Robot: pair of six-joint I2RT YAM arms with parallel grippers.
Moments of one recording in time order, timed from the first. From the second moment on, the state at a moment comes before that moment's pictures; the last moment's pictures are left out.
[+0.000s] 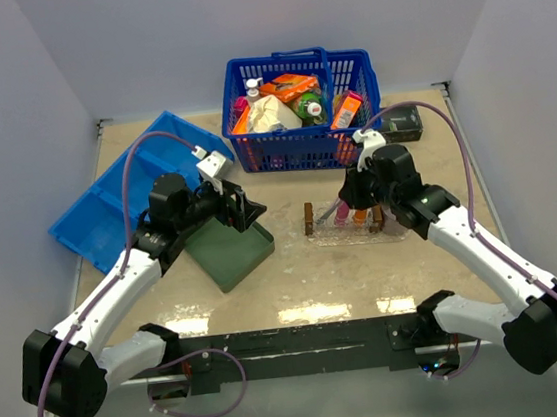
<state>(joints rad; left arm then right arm) -0.43 1.10 0.77 0.05 0.49 -0.09 0.45 1.09 0.91 -0.40 -0.04 0.25</state>
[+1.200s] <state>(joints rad) -0.43 1.10 0.77 0.05 0.49 -0.09 0.47 1.08 0.90 -0.41 -0.04 0.25</state>
